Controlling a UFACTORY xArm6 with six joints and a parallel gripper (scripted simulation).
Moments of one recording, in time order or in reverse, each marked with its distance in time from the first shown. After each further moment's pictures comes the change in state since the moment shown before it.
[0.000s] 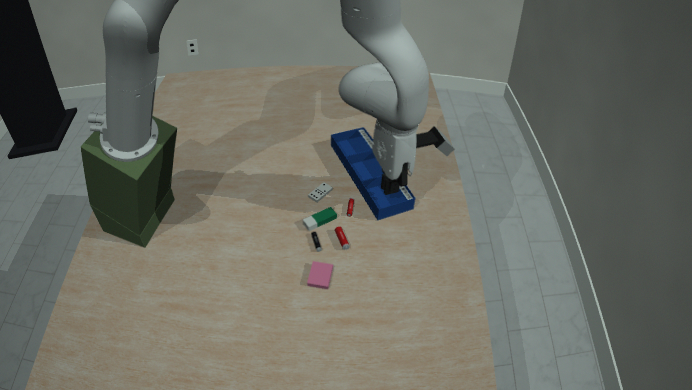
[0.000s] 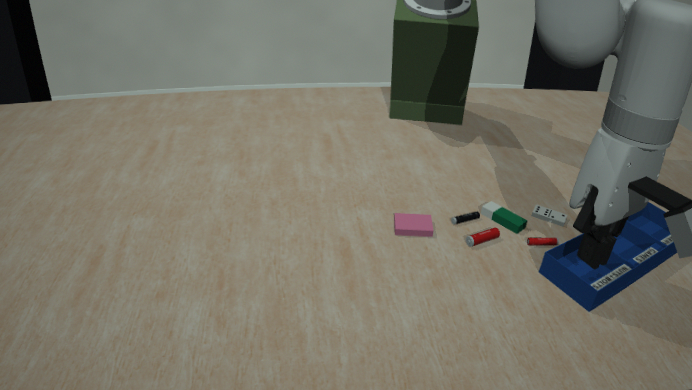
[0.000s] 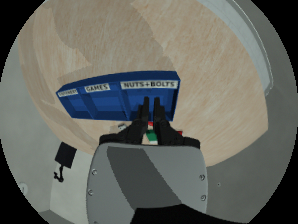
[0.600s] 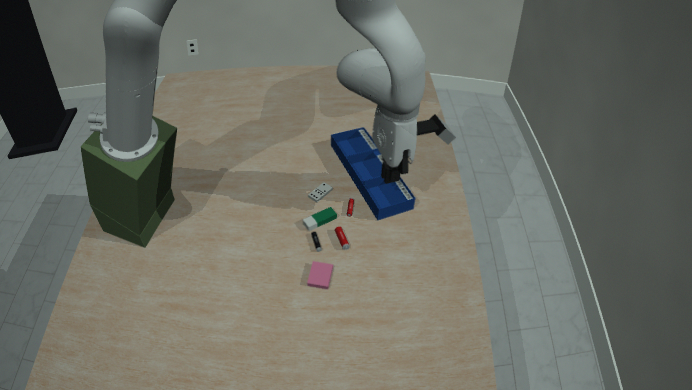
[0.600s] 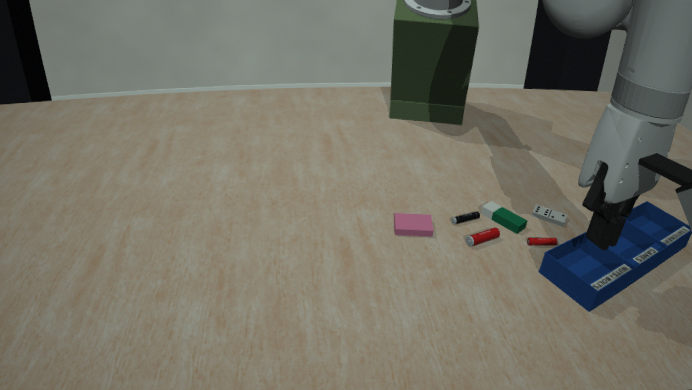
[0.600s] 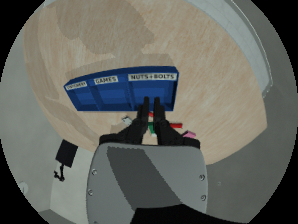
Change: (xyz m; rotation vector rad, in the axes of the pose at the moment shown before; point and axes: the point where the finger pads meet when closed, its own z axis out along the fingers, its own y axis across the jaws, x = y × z) arm 0.000 -0.005 -0.027 0.000 0.000 0.001
